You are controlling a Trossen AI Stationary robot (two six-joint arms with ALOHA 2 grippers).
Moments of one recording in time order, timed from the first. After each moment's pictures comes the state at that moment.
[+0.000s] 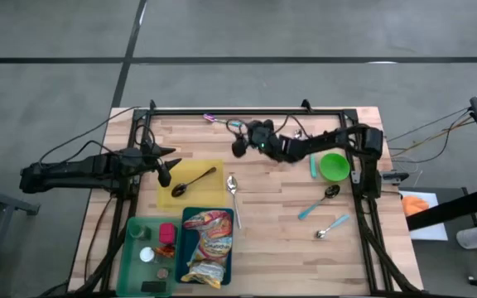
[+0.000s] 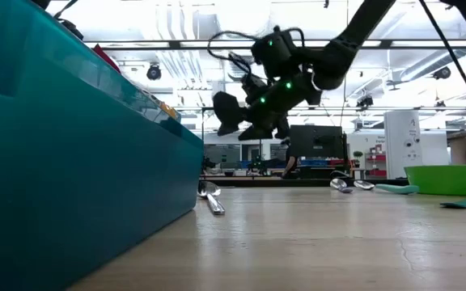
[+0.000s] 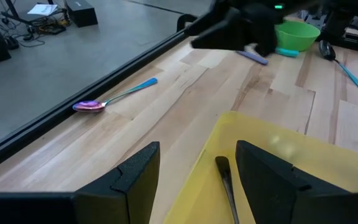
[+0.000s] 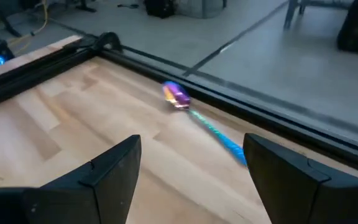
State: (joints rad) left arm 0.09 0.37 0.34 -0.42 -0.41 -0.22; right arm -0.27 1.94 1.06 0.49 0.52 0.38
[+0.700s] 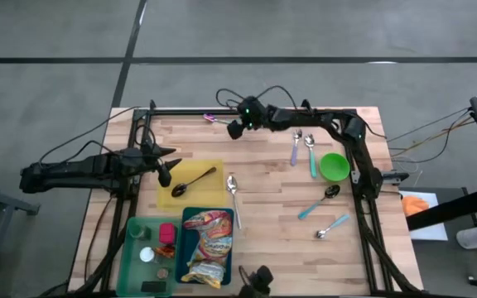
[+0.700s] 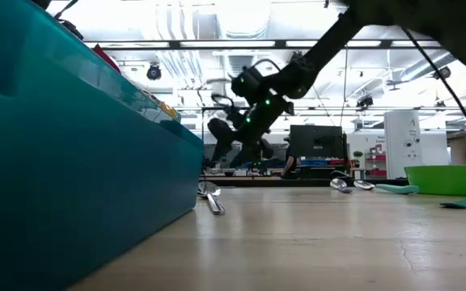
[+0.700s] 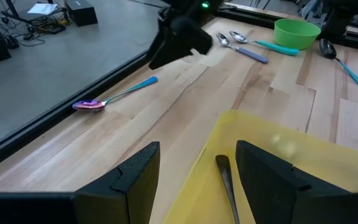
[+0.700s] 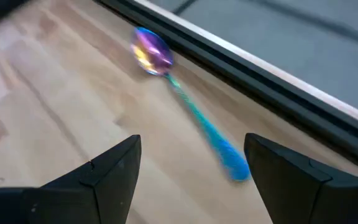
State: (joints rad) left arm 0.09 0.37 0.33 -0.43 -0.41 -0.22; right arm -0.50 2.16 1.49 -0.04 0.07 0.38
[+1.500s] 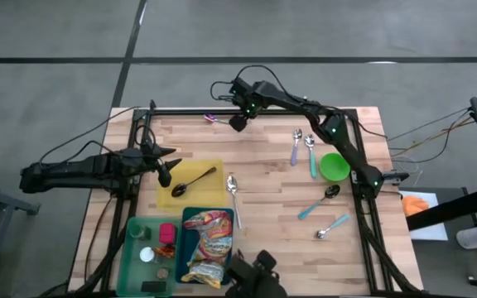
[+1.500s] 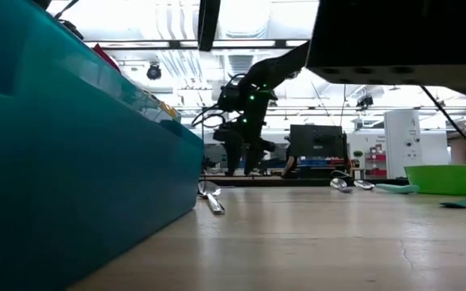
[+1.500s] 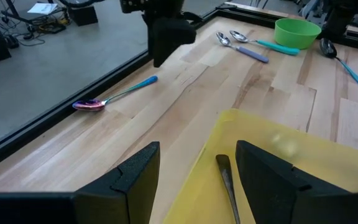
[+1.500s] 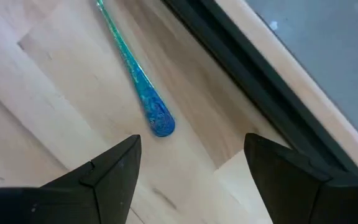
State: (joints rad) left arm 0.09 0.37 0.33 -0.43 -0.41 -0.22; right arm -0.59 2.49 2.26 -1.00 -0.02 0.16
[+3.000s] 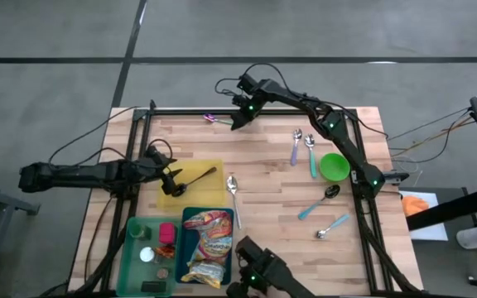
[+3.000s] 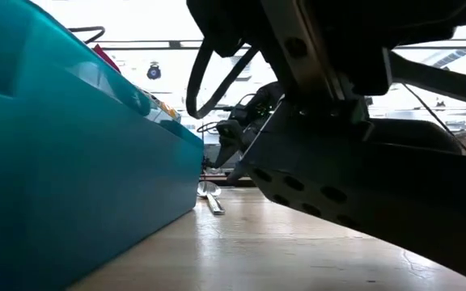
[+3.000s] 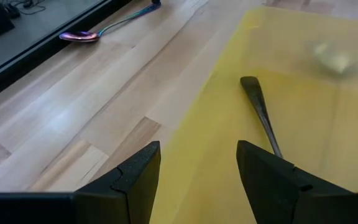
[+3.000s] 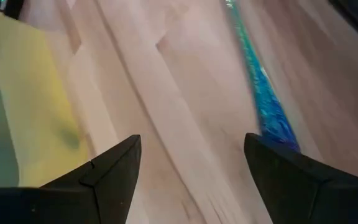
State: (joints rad) left arm 0.09 0.40 0.11 -0.38 -0.40 -0.21; right arm -0.70 2.57 2.25 -0.88 -0.68 0.14
